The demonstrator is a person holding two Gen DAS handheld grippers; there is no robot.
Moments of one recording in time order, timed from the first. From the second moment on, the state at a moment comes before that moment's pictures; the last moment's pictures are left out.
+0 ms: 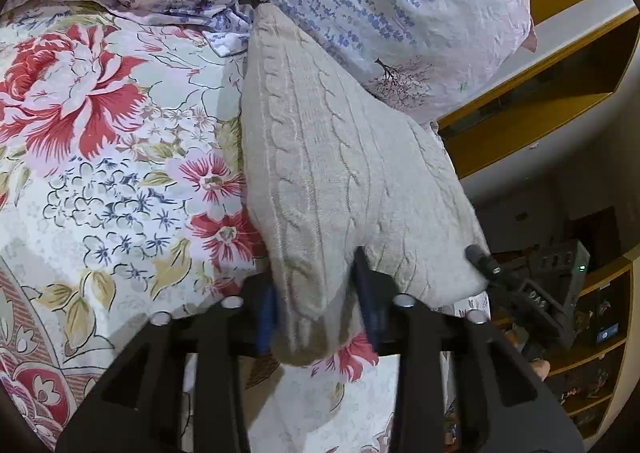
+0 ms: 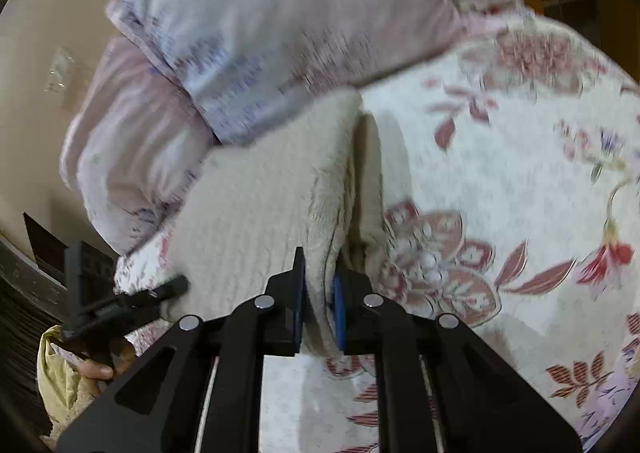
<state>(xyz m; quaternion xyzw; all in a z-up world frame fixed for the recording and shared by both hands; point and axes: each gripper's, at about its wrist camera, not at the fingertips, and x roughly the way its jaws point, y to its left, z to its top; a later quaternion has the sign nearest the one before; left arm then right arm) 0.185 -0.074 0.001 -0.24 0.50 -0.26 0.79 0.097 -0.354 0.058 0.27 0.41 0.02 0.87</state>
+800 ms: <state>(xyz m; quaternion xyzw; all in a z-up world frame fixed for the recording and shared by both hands) 0.210 -0.093 0.023 -0.15 0.50 -0.20 0.83 0.159 -0.381 0.037 0.32 0.45 -0.01 0.83</state>
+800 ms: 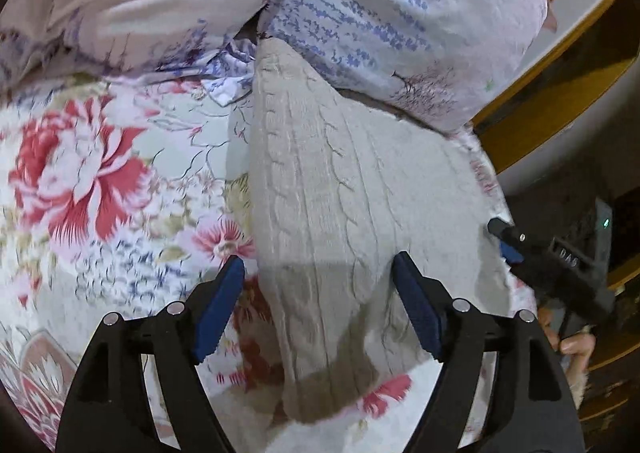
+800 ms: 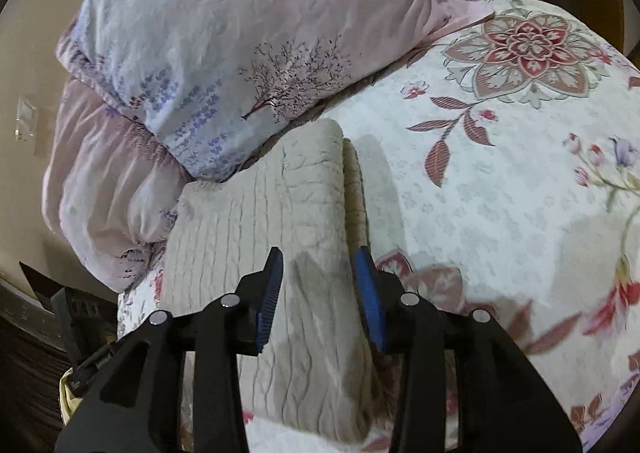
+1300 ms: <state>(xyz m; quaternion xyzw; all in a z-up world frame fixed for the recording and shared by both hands) 0.216 -0.112 0.020 -0.10 0.50 -0.19 0.84 0.157 -0.384 0.017 0.30 0.45 -0.06 0.84</state>
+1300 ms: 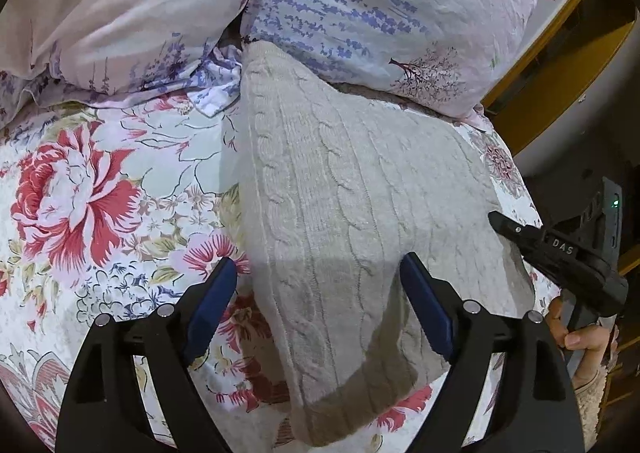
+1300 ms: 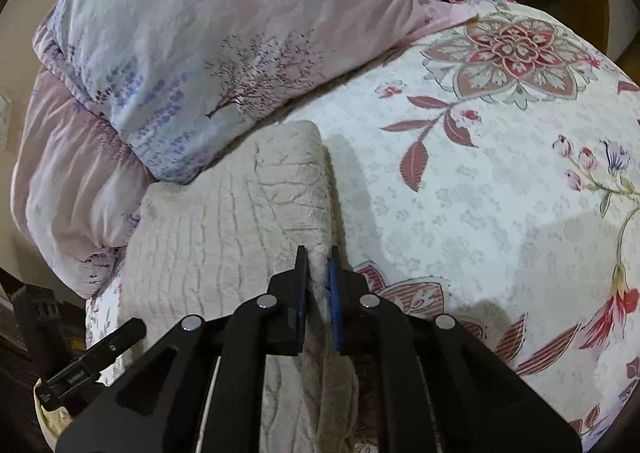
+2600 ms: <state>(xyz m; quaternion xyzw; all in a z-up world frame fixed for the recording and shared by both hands) 0.242 -0.062 0.004 -0.32 0.53 -0.26 0.75 0.185 -0.409 0.004 0.40 0.50 0.07 0.76</state>
